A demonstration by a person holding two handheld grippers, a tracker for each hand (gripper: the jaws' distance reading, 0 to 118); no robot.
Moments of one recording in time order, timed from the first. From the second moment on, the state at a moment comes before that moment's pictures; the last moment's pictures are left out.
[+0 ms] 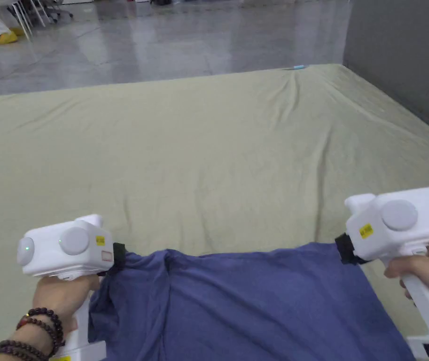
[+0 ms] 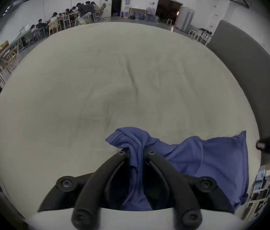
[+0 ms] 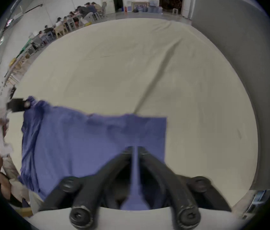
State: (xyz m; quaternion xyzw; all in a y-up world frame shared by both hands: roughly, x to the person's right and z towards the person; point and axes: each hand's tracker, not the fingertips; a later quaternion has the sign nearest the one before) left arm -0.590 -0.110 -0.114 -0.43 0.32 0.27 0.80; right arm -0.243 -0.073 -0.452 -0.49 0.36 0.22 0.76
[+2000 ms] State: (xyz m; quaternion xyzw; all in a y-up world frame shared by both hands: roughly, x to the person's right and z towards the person) left arm -0.370 -0.050 0.127 -0.44 0.25 0.26 0.82; right arm -0.042 -0.063 -0.307 -0.48 0.37 0.31 0.73
